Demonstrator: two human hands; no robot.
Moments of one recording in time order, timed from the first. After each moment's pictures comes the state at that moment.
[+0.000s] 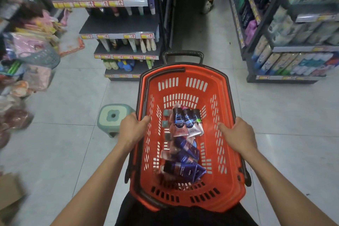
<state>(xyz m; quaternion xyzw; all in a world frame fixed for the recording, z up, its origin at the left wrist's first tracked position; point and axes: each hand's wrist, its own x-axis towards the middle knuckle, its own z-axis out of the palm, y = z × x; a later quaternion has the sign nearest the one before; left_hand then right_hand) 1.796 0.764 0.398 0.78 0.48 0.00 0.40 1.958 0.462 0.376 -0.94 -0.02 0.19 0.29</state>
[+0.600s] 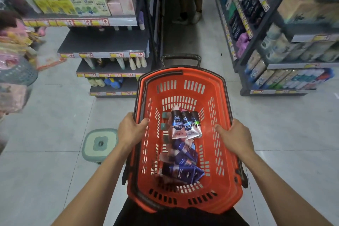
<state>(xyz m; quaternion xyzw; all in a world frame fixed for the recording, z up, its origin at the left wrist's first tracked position) 1.964 0.875 0.387 0.78 0.45 0.01 0.43 2.105 0.570 0.373 -0.94 0.01 0.19 0.29</state>
